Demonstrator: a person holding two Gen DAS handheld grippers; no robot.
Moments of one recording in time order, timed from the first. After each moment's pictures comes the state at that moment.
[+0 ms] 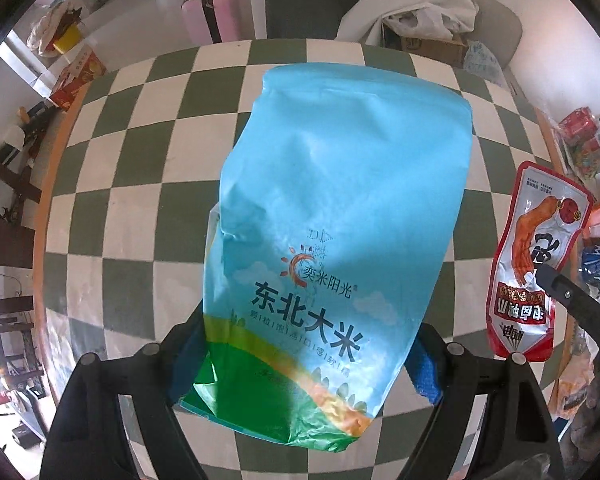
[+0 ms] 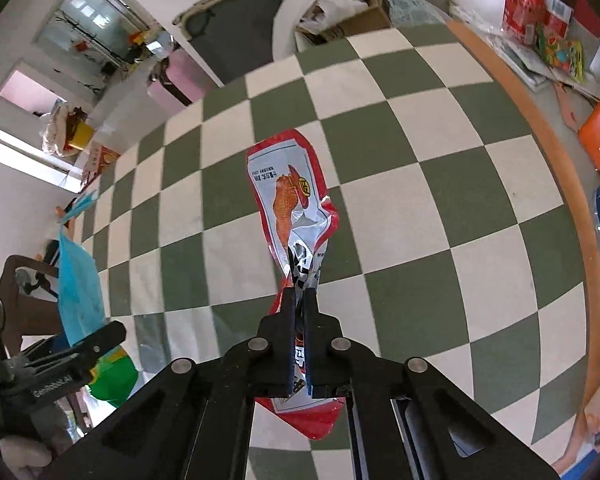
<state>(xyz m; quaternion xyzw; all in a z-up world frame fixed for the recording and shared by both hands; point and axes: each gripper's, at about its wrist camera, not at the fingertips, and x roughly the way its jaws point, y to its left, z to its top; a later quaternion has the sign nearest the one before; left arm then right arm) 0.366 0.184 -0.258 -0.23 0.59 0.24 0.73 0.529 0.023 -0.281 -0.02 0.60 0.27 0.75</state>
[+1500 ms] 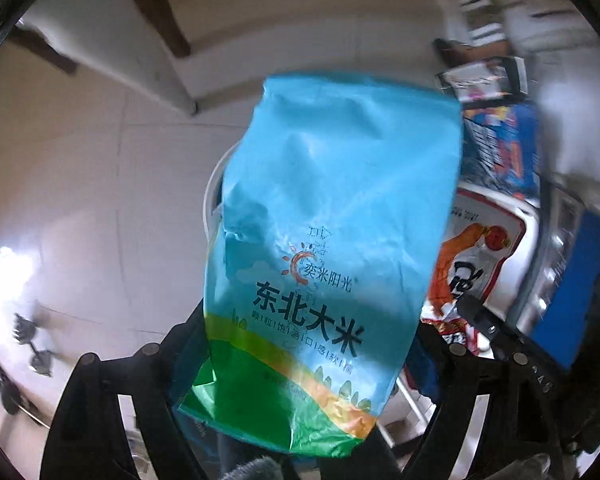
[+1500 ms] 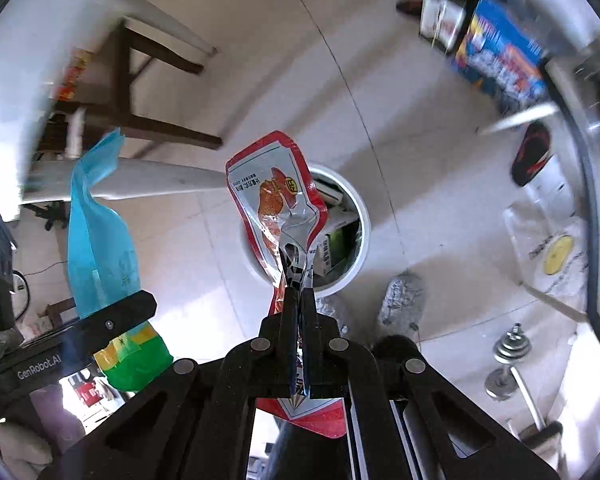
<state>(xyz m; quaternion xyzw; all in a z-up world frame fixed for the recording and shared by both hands) -0.067 0.085 -0.634 -0.37 0.70 0.15 0.59 0.006 -0.114 -0.632 -0.02 0.75 0.21 0.62</state>
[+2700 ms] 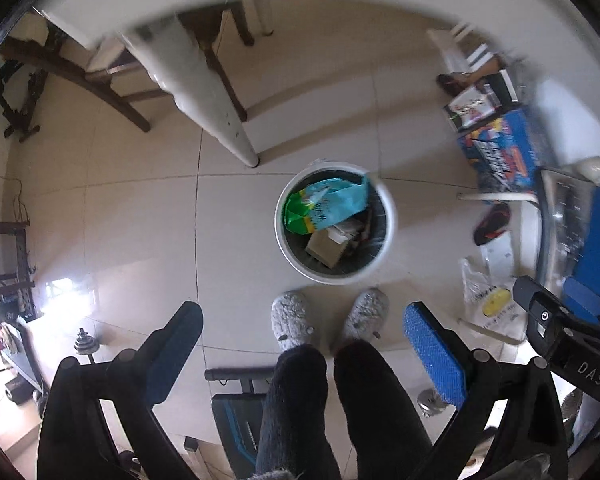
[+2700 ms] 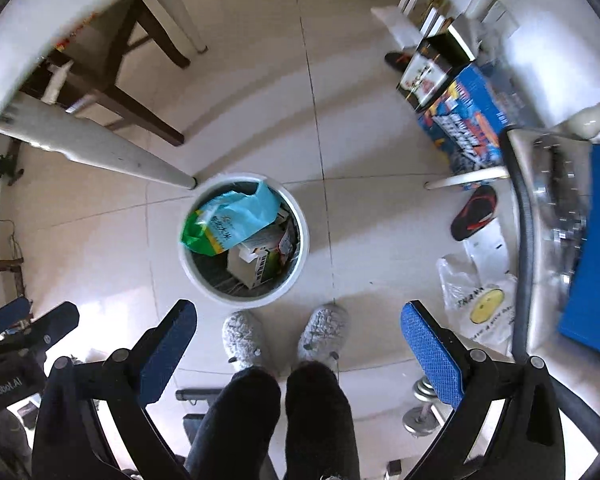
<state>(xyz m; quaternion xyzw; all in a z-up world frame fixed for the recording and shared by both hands) -0.131 0.026 -0.454 -0.24 0.66 0.23 0.67 -0.030 -0.117 -0.506 -0.17 0.66 0.21 0.70</state>
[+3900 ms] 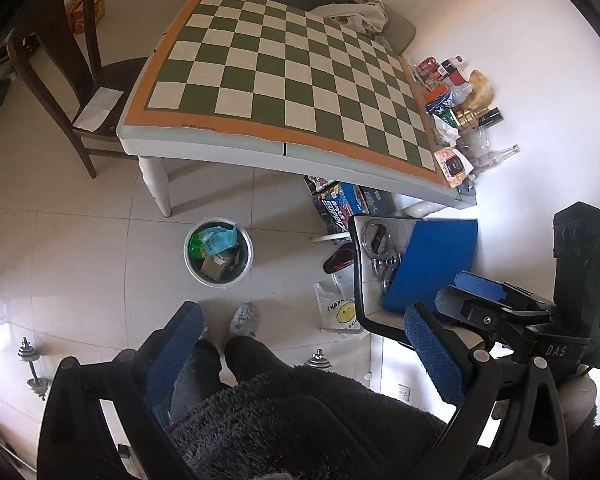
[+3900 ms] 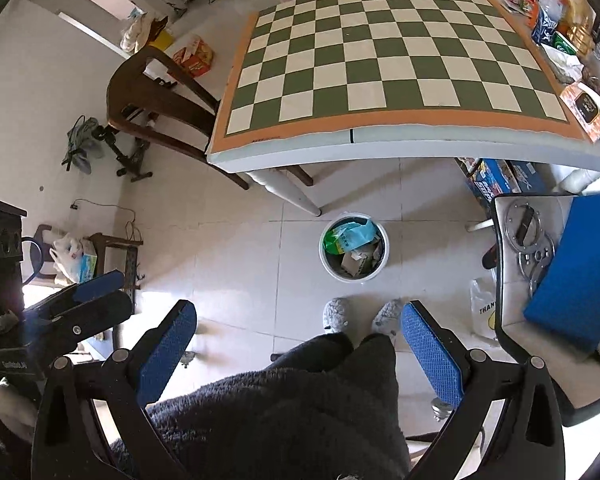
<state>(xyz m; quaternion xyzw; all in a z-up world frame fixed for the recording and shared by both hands) -0.205 -0.007 -0.134 -0.35 0.52 0.11 0.77 -0.119 -0.170 -0.094 -0.10 0.63 0.37 0.68</state>
